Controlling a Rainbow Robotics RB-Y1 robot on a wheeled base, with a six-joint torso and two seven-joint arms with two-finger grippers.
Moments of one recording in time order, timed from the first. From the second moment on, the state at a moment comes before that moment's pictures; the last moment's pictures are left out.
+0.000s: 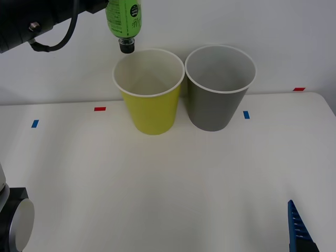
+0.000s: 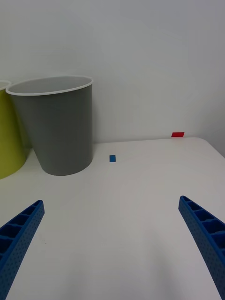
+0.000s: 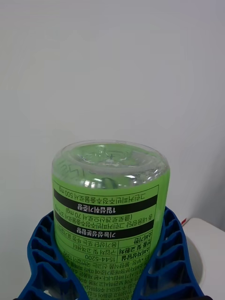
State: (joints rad) right arm 1.18 -0.33 0.13 -2.36 -0.12 -0.40 1.43; left arm -0.68 0.34 0.19 -2.23 0.88 1.13 -1.65
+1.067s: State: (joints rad) right arm 1.18 -0.33 0.13 -2.36 -0.12 -0.40 1.43; left arm -0.69 0.30 -0.02 -1.94 0.72 0.78 -1.66
